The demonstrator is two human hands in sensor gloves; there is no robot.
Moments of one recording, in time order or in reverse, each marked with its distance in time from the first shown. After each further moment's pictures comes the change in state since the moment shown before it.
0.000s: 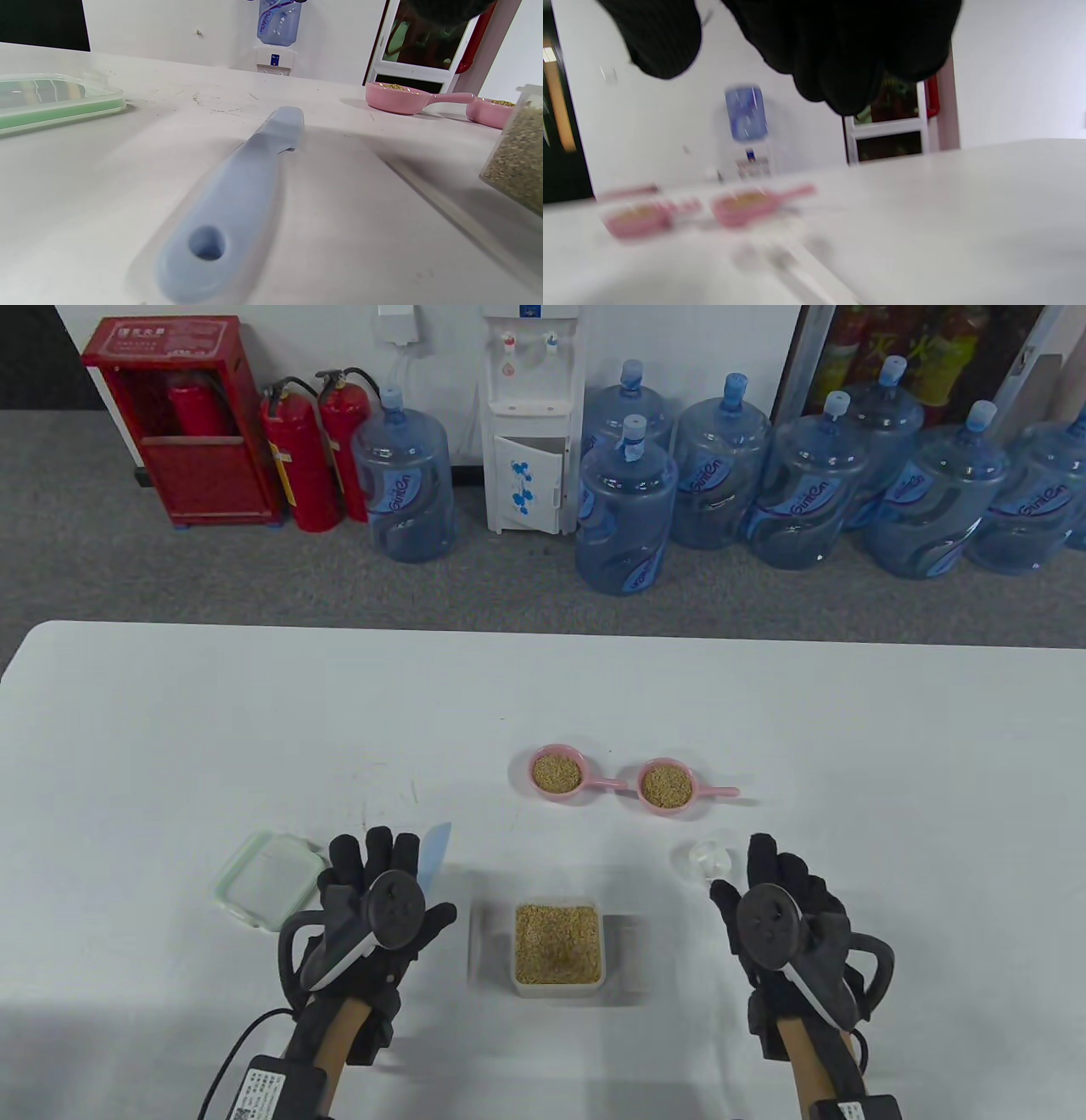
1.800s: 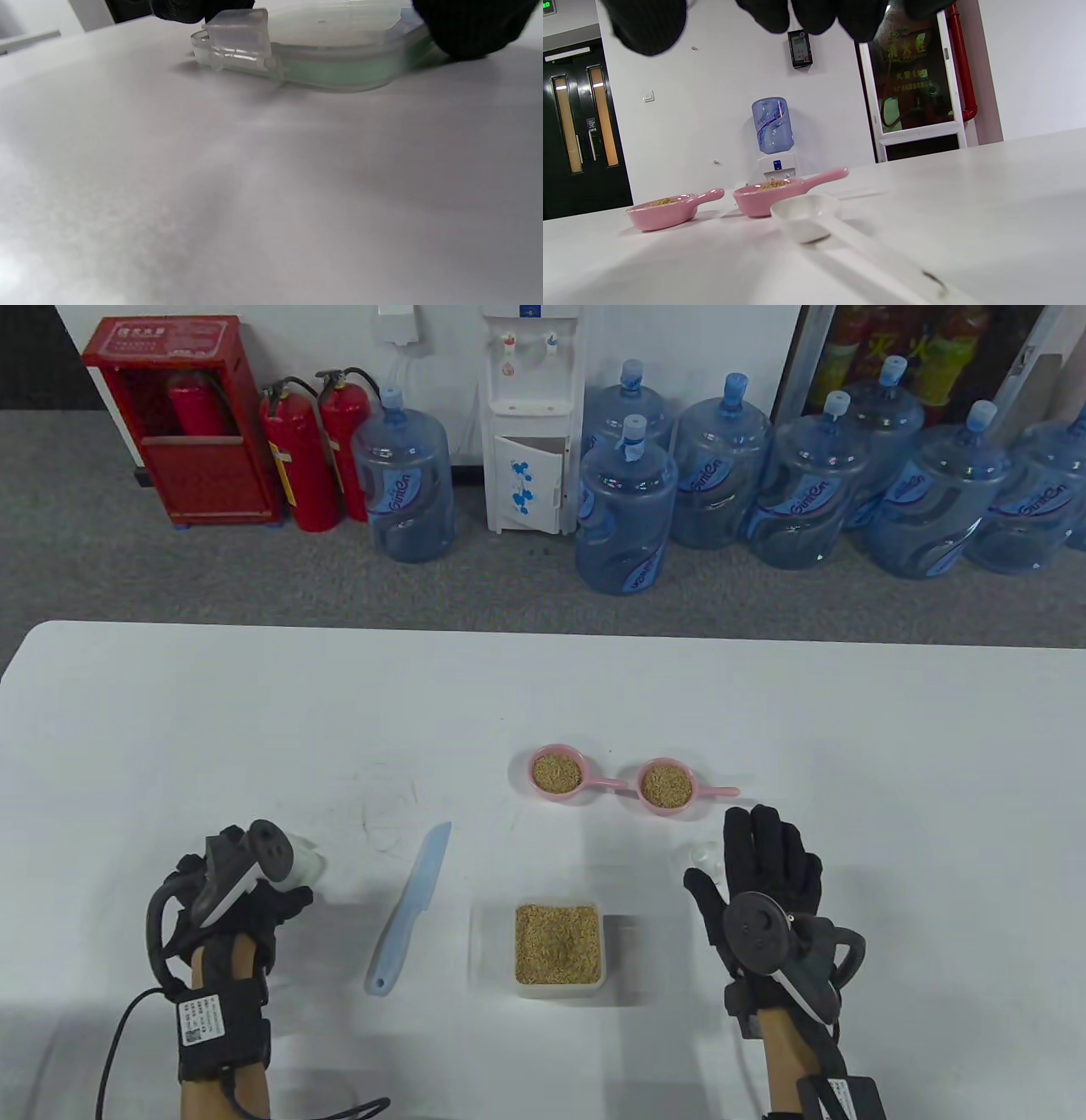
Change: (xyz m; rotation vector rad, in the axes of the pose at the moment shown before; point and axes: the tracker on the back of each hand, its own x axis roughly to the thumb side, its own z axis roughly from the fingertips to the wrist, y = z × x) left_hand -0.156 -0.018 -0.057 -0.190 0.394 -0.181; right_hand -0.005 0.042 -0.006 -0.018 -0.093 -0.022
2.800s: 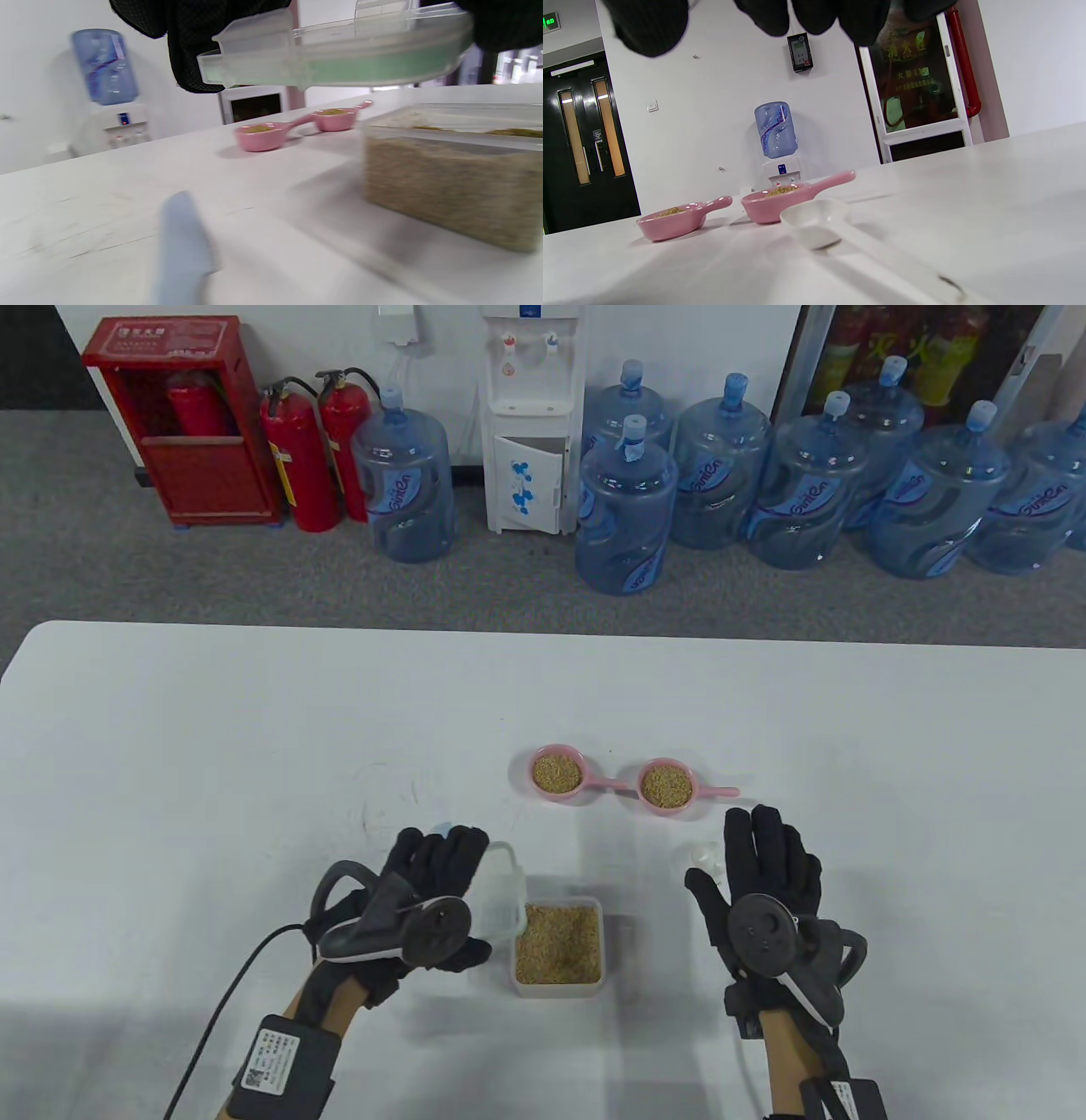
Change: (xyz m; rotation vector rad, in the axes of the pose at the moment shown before) left_hand 0.169 0.058 0.145 0.410 -0.948 -0.178; right_hand -0.002 -0.002 0.001 -0.010 -0.004 -0.043
